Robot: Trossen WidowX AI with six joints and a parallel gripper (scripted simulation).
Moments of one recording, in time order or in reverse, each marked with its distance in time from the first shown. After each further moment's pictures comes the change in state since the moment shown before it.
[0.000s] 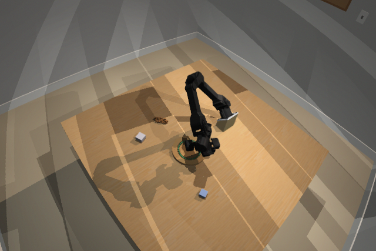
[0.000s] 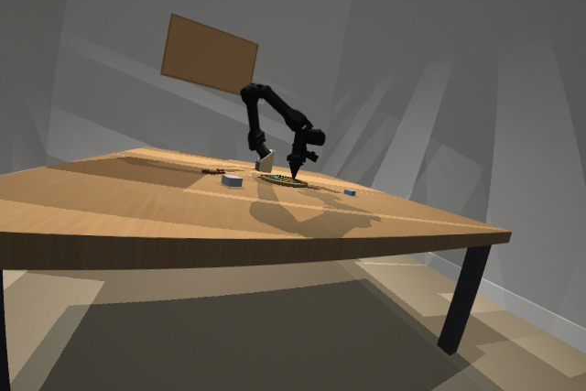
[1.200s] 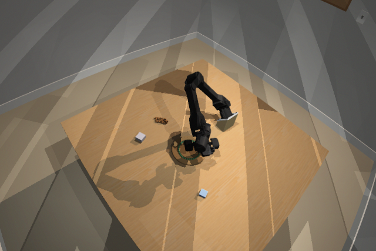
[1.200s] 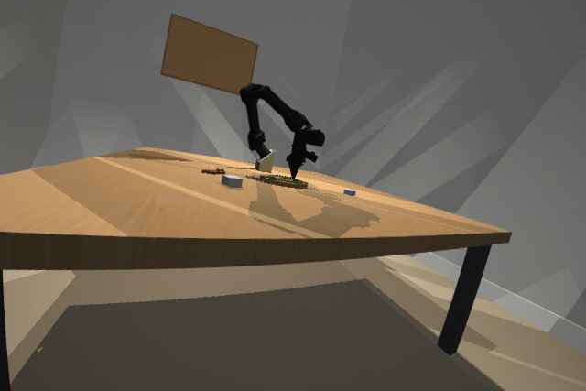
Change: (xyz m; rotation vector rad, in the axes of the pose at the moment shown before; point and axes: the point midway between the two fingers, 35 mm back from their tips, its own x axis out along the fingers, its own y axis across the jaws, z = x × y) arm 0.002 -0.003 -0.001 -0.001 -0.001 0.005
